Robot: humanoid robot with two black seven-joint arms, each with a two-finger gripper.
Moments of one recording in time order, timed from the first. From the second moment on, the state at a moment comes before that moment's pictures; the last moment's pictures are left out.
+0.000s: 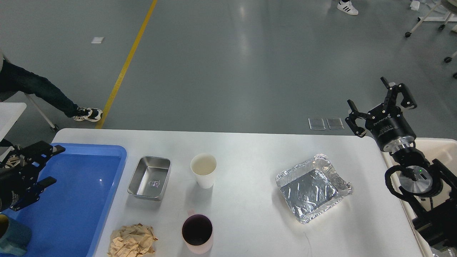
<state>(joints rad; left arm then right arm) -0.19 1.20 -0.69 -1.59 0.42 -0.04 -0.01 0.37 -0.41 1.23 1.13 -0.13 0.24 0.20</state>
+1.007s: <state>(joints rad) -0.19 1.32 -0.58 -1.76 0.77 -0.10 -0.06 0.36 -0.41 1.23 1.13 -0.13 0.24 0.20</state>
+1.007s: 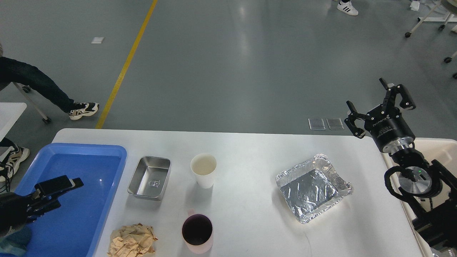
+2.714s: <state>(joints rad) -0.58 0.69 -0.22 -1.57 1.23 -0.32 0.10 0.37 -0.43 1.23 1.12 -0.16 0.23 0.20</state>
